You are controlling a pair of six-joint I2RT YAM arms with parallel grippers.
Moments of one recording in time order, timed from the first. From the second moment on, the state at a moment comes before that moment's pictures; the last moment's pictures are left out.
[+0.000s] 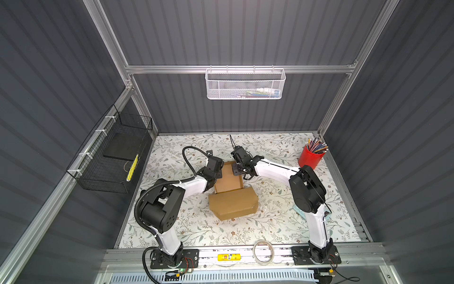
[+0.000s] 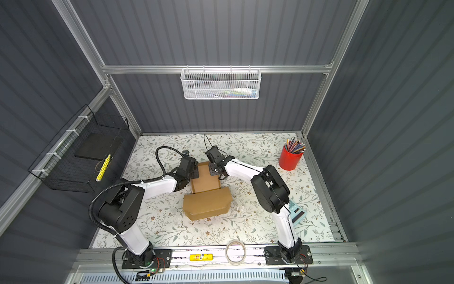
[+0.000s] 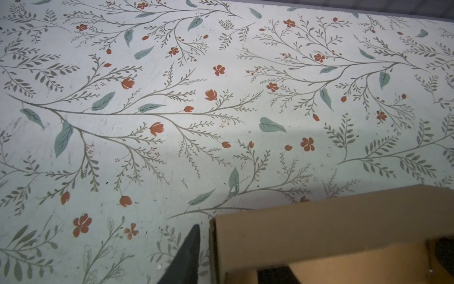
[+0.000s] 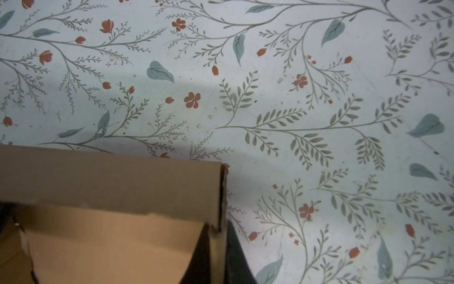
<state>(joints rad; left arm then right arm) -0.52 1.74 0.94 0.05 -0.38 -0.41 0.73 2.12 1.58 -0.43 0.21 0.38</state>
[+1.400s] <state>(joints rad) -0.52 1.80 0.98 0.07 -0.38 -0.41 0.72 2.14 1.58 -0.44 0.19 0.39</state>
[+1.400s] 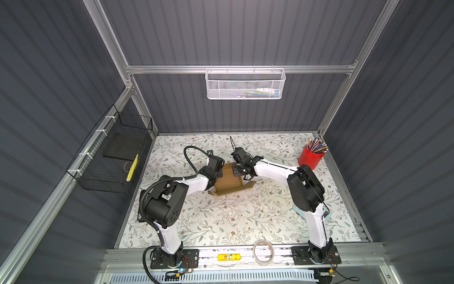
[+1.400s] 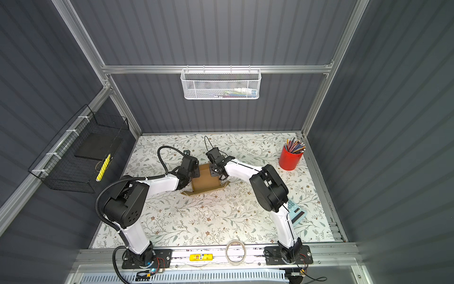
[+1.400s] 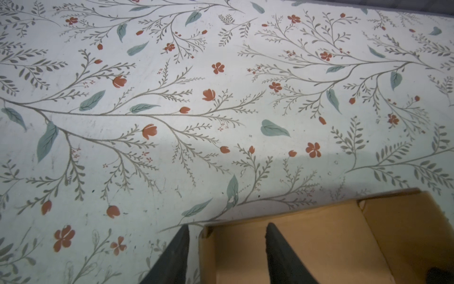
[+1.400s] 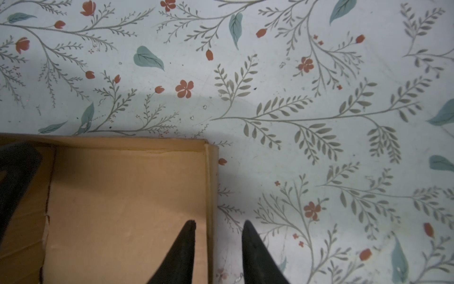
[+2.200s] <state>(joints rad) -0.49 1.70 1.05 -0.01 -0.43 -0.34 0.70 2.14 1.63 -0.45 0.18 0.38</state>
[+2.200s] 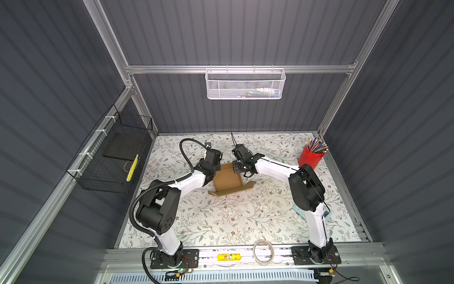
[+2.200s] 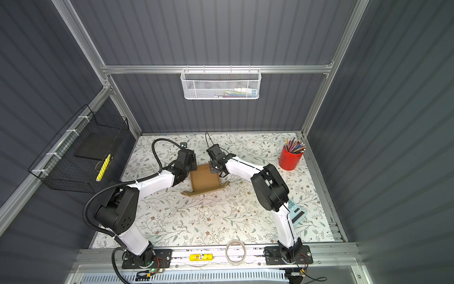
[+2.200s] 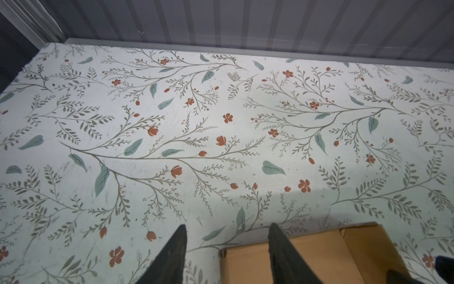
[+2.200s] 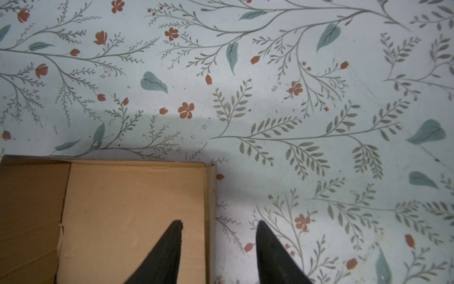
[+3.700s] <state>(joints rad) -0.66 1.07 1.15 -0.87 -0.39 -0.57 0.60 1.81 1.58 -0.48 0.06 0.19</state>
